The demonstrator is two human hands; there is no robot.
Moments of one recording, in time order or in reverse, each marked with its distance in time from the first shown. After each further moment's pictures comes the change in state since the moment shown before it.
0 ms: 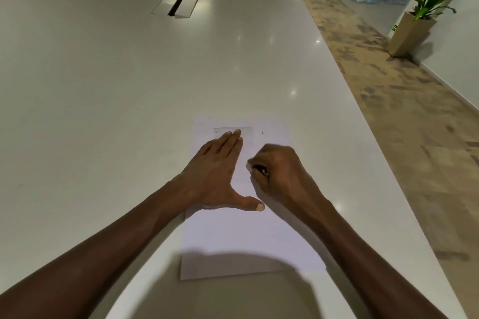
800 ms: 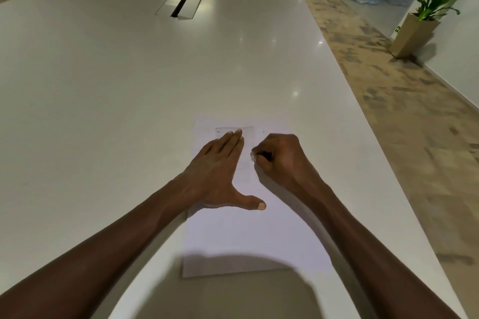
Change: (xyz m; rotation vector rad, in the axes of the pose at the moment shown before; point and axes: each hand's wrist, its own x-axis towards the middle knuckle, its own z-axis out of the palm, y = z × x) left_hand 0.002 0.000 0.001 -0.014 -0.009 -0.015; right_hand 0.021 0.014 -0.004 0.083 0.075 0.000
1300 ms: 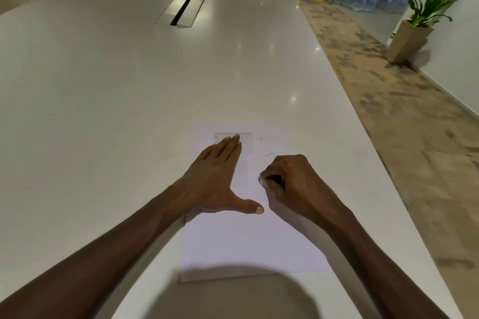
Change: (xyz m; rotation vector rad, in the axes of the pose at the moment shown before) left_hand 0.000 0.000 0.001 -0.018 0.007 -0.011; right_hand -0.037 -0.011 -0.024 -0.063 -0.184 0.003
